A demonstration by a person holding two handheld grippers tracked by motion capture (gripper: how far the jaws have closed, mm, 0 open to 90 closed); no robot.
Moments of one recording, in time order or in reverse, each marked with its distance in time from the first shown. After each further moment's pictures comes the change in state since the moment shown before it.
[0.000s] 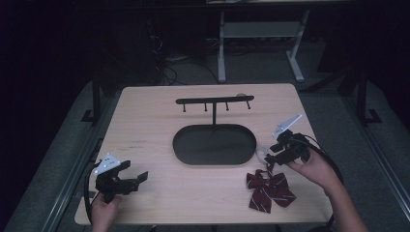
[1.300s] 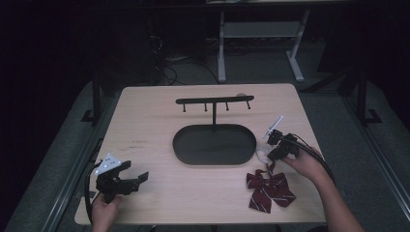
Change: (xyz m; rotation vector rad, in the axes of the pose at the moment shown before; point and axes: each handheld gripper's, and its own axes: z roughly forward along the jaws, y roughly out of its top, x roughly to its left) left arm -0.001 -0.001 0.001 0.002 -0.005 -0.002; right arm -0.025 0.003 0.051 0.249 -0.110 0.034
